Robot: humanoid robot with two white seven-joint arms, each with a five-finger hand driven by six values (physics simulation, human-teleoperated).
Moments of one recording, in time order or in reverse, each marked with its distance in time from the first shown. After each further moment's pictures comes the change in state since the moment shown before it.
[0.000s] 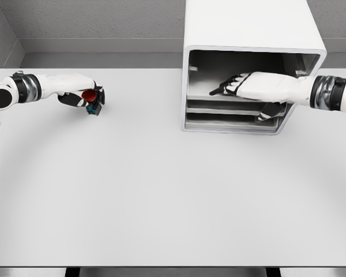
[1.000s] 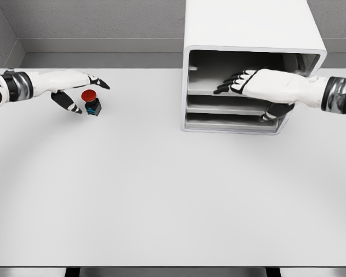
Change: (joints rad) left arm 0.008 0.046 -0.013 -0.048 0.069 0.000 0.001; right arm 0.060 -0.040 -0.080 -0.115 -0.018 0.046 0.006
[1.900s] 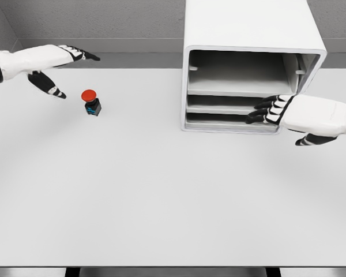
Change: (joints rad) left arm -0.002 0.125 0.002 -0.188 0.160 0.001 0.000; right arm 0.330 -0.188 -0.288 -0.202 0.008 -0.151 0.000
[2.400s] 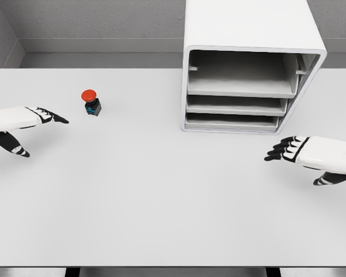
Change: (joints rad) left arm 0.319 0.323 0.000 -0.264 0.101 -0.001 0.000; right arm 0.325 -0.069 -0.159 0.000 0.010 -0.001 0.000
